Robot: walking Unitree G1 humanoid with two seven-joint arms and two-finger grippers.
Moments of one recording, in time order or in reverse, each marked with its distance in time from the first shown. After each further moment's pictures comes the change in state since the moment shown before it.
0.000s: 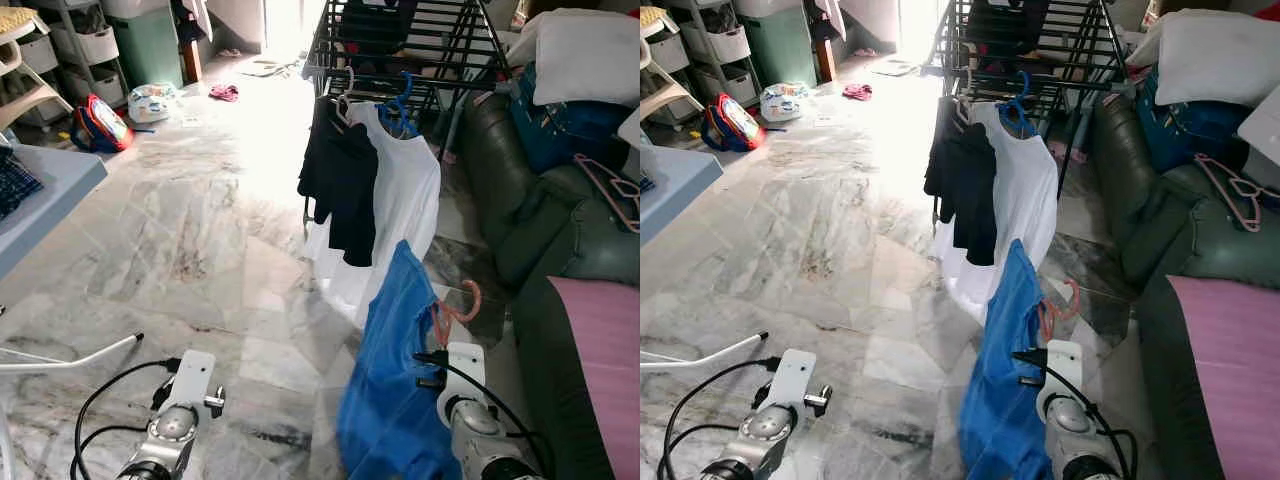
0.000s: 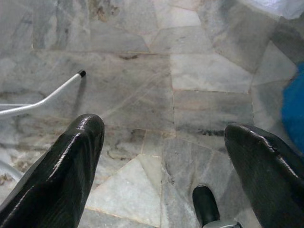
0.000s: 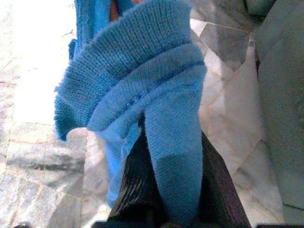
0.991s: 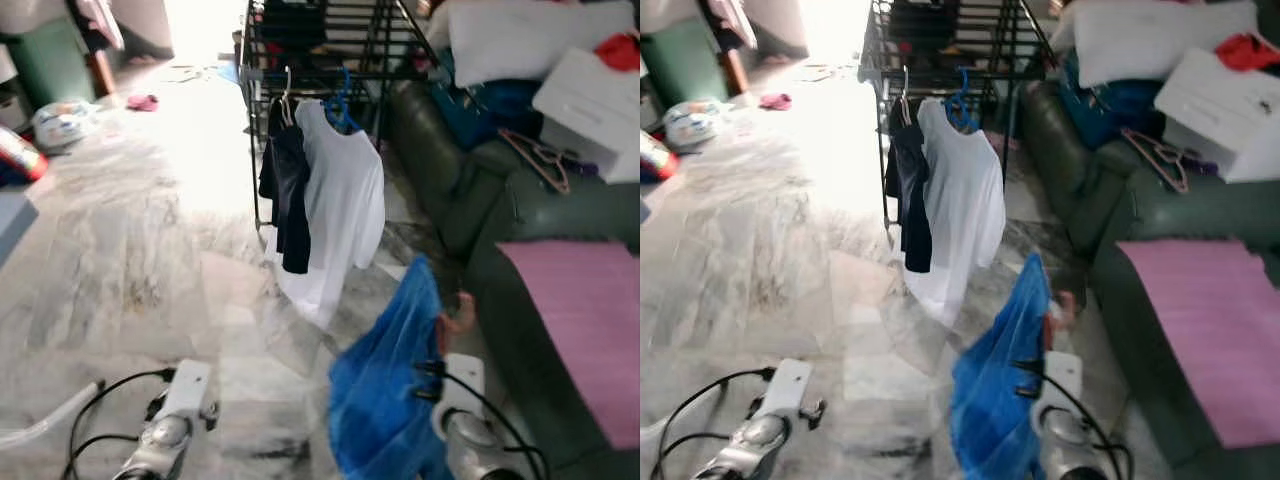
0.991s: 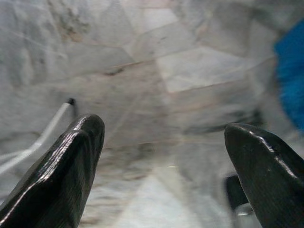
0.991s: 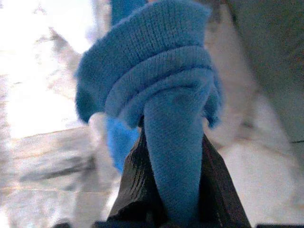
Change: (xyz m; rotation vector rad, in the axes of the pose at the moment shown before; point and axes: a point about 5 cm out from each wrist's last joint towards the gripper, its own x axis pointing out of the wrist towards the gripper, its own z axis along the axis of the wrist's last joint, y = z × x) left arm -0.003 0.011 -0.016 0.030 0.073 0.000; right arm -0.004 0.012 -0.013 0.061 0.026 0.040
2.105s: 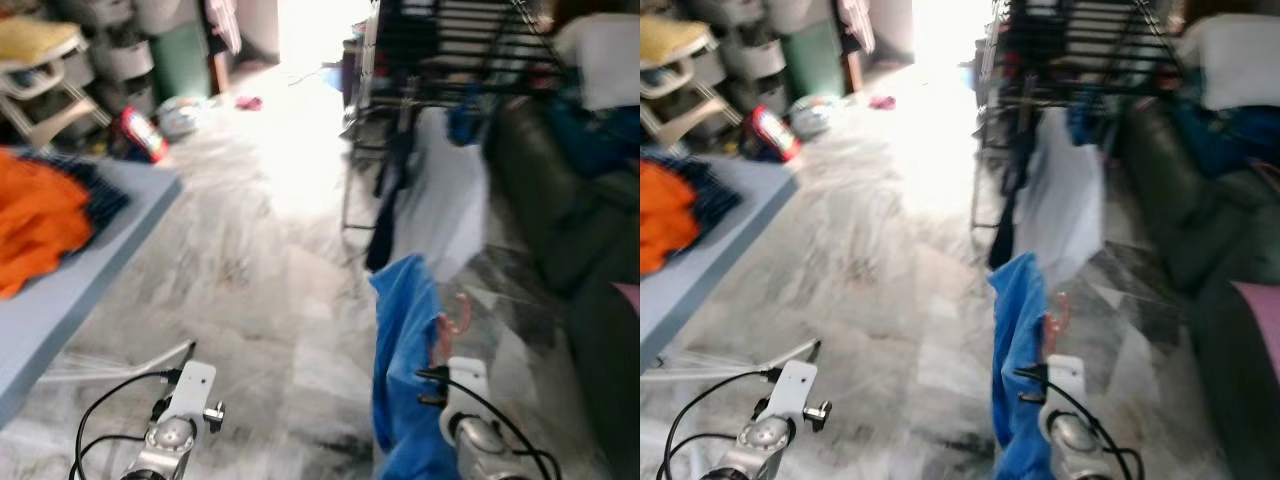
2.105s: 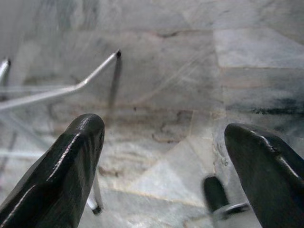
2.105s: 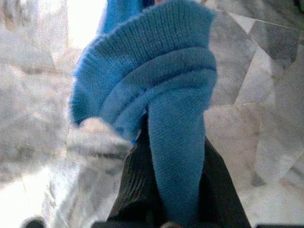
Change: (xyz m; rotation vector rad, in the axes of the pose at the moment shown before) left arm 0.001 -0.009 0.007 0.013 -0.027 -0.039; right arm -0.004 -0.016 -0.008 -0.075 -0.003 0.008
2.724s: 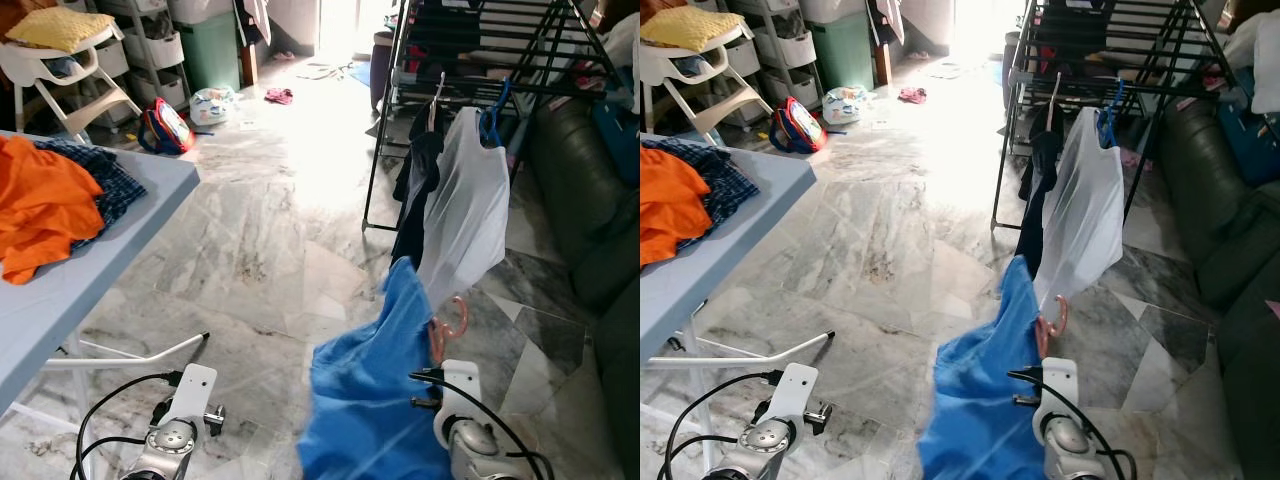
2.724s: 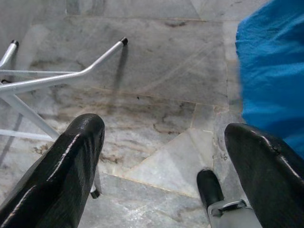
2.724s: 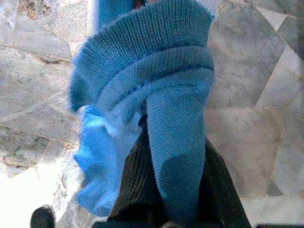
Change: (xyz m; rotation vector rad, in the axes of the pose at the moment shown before) left arm -0.001 -0.003 -0.007 0.003 0.027 -0.005; right arm 0.000 0.008 -0.003 0.030 0.029 0.013
